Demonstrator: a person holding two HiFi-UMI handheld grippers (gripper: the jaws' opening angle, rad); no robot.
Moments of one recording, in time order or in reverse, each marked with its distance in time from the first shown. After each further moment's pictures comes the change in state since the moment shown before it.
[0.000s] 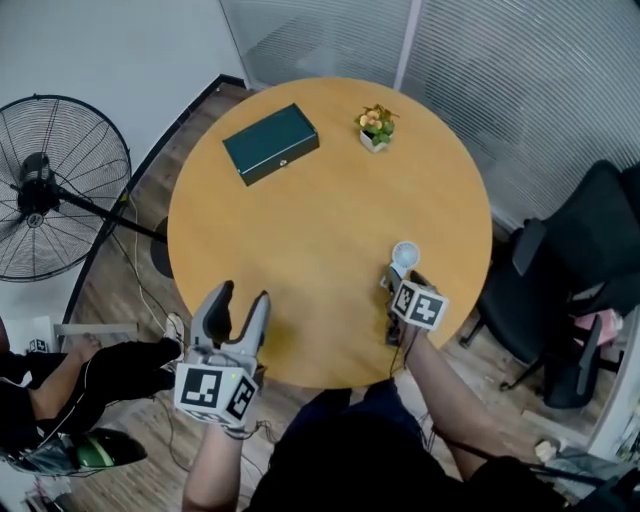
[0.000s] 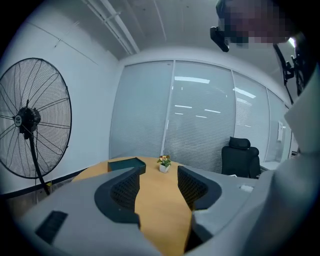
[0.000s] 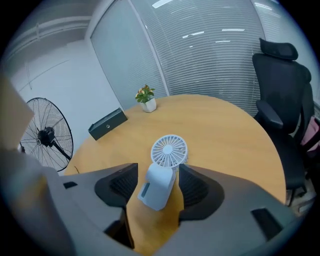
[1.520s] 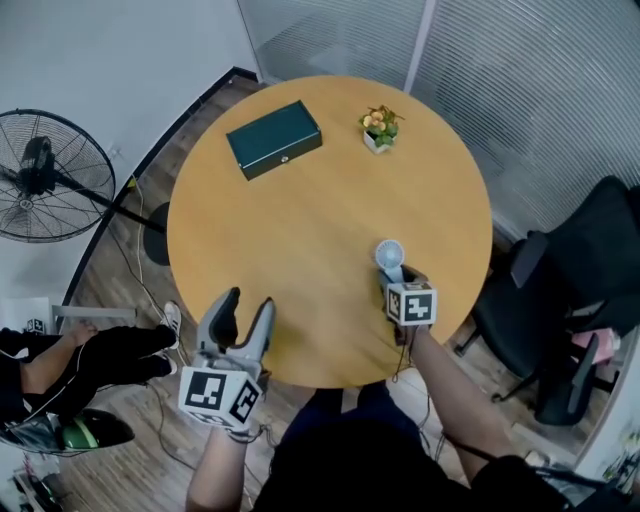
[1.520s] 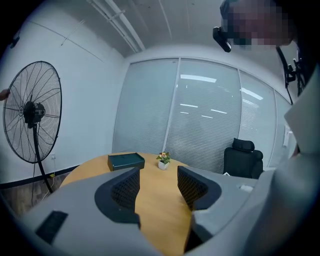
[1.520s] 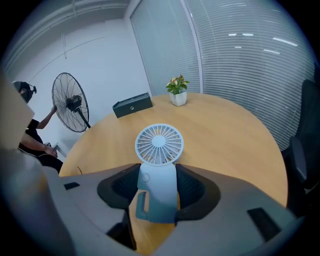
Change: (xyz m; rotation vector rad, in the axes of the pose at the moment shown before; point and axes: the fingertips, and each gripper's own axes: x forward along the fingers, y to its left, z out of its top) left arm -0.002 -0.031 -0.017 -0.058 0.022 0.053; right arm 0.010 0.022 0.005 -0.384 0.113 0.187
